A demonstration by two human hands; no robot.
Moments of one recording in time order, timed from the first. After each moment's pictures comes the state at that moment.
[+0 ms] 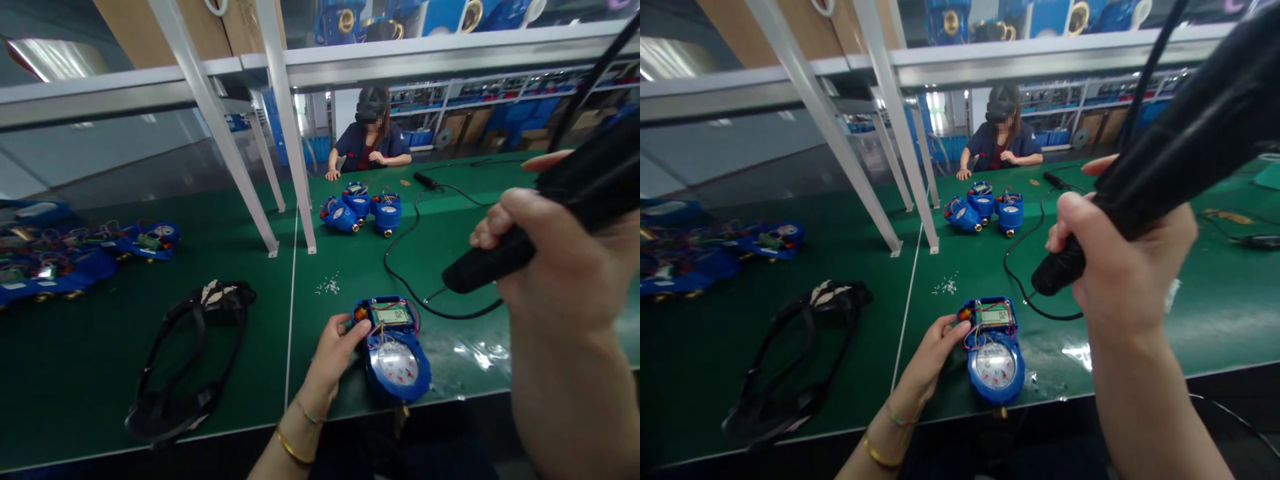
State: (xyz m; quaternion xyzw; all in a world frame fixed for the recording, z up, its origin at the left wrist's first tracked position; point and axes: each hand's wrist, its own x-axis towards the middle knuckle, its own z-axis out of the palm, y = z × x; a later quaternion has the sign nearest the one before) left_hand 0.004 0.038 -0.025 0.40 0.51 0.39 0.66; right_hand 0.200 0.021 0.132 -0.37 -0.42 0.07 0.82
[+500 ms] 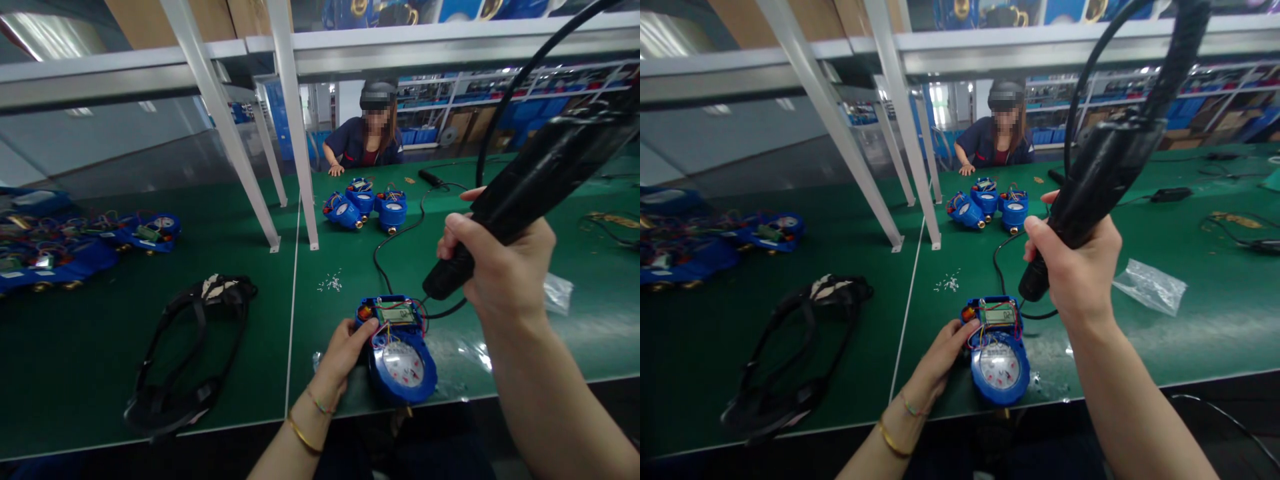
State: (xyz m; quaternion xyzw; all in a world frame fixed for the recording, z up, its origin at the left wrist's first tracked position) left_hand 0.015 0.041 -0.040 0.41 0.50 0.34 0.69; right_hand 0.189 0.042 0.098 -0.41 -0.45 0.14 0.78
